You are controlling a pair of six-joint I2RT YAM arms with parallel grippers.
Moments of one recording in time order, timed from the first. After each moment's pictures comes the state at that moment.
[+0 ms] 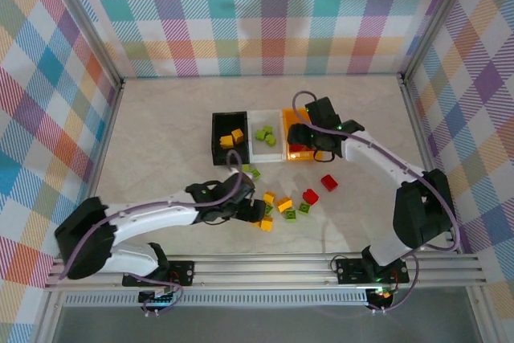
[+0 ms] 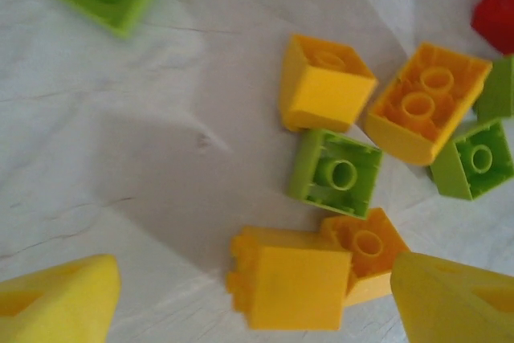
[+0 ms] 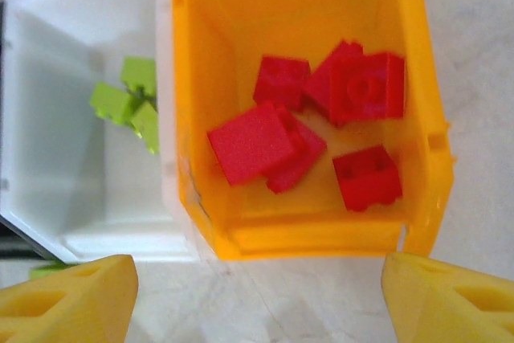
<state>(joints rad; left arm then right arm) -1.02 1.38 0.75 -0.43 -0.09 -0.67 0.48 1.54 1.14 -0.56 0.05 0.53</state>
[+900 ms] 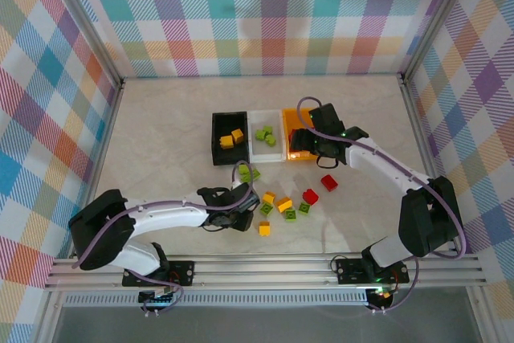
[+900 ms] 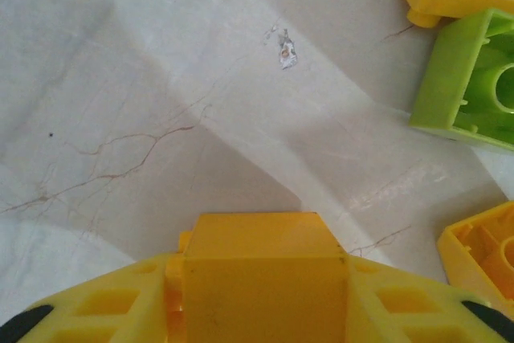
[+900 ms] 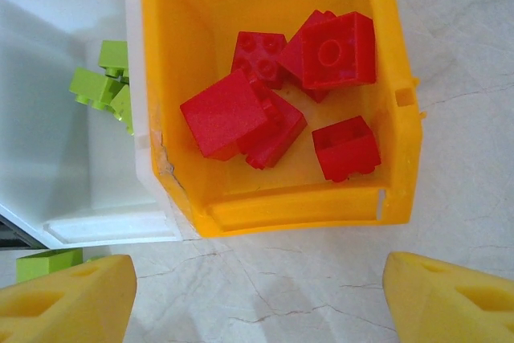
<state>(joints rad) -1.03 1.41 0.71 -0.53 -0.16 -0.66 0.48 1.49 1.10 -0.55 0.06 0.57</state>
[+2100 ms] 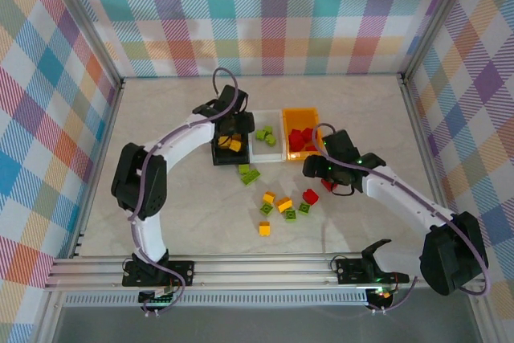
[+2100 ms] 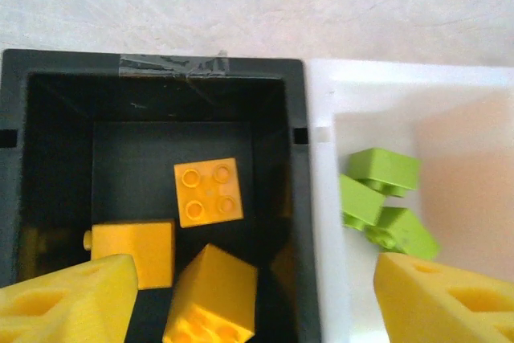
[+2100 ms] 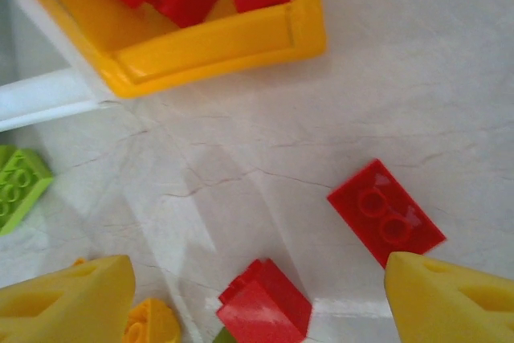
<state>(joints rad) -0.50 1.84 1.48 -0.55 -0.15 -0.55 0.48 1.23 0.82 -0.63 0.05 0.62</state>
